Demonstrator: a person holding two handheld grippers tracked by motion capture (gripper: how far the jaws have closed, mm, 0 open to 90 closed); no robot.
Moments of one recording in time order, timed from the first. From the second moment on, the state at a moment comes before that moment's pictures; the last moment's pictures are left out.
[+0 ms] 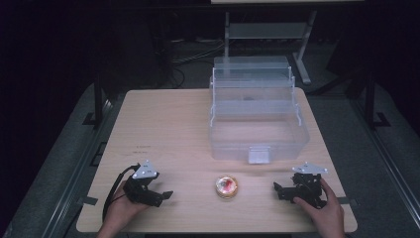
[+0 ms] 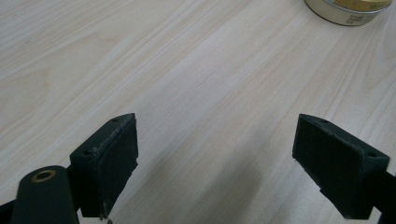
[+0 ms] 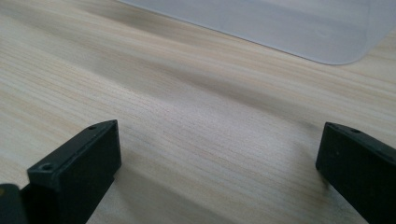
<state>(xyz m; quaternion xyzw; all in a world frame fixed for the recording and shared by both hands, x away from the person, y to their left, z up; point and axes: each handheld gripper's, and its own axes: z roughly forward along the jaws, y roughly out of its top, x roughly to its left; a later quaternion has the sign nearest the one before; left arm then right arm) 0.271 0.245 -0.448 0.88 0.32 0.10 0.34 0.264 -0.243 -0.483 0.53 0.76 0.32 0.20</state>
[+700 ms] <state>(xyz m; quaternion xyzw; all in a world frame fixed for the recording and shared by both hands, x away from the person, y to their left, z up) 0.275 0.220 -0.439 0.89 0.29 0.09 0.35 0.264 -0.243 -0.483 0.53 0.76 0.32 0.20</state>
